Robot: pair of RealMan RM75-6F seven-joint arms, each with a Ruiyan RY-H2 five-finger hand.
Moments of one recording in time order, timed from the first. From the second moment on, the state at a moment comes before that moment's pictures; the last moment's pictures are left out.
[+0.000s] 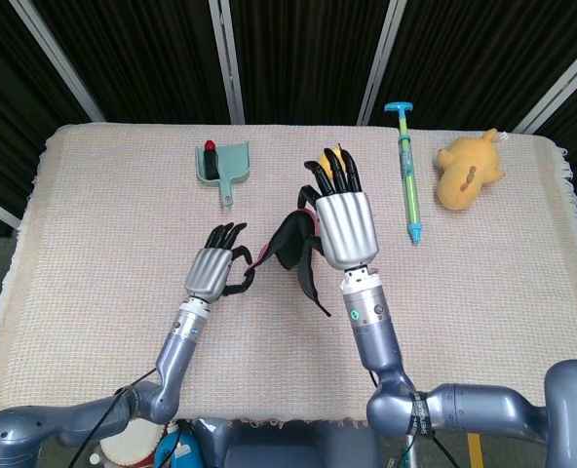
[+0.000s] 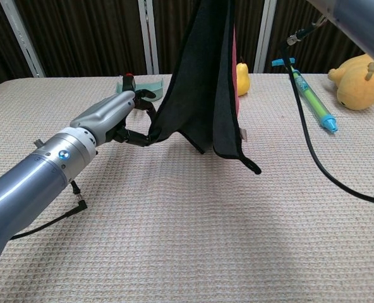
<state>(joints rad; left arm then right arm) -0.72 -1.96 -0.30 -1.14 1.22 1.11 0.16 0.90 -1.62 0.48 -1.79 -1.01 1.43 -0.73</state>
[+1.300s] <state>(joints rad) -0.74 -1.81 -0.35 -1.24 1.23 1.16 0.21 0.82 -1.56 0.42 -1.82 -1.01 1.44 -0.64</state>
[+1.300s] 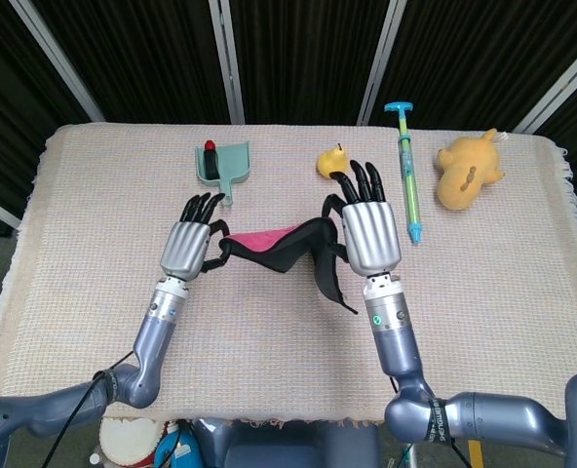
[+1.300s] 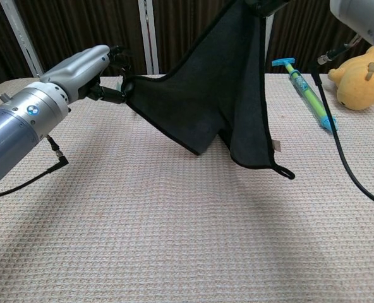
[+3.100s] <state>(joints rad) -1.16 -1.87 -0.54 -0.84 1.13 1.01 0.26 1.01 -1.70 0.59 -1.15 -0.88 1.17 -0.33</state>
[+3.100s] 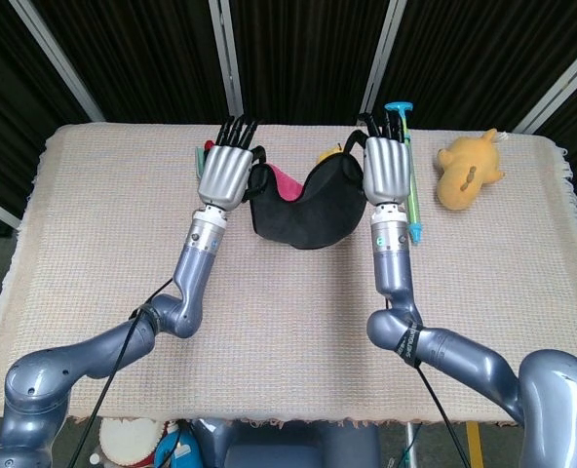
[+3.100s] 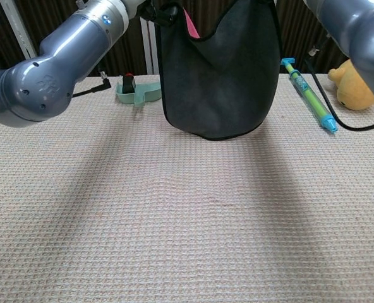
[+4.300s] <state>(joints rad) -0.77 -1.69 -0.20 -1.43 1.24 1.27 0.24 0.68 -1.57 0.26 -1.64 -1.05 1.41 -0.40</state>
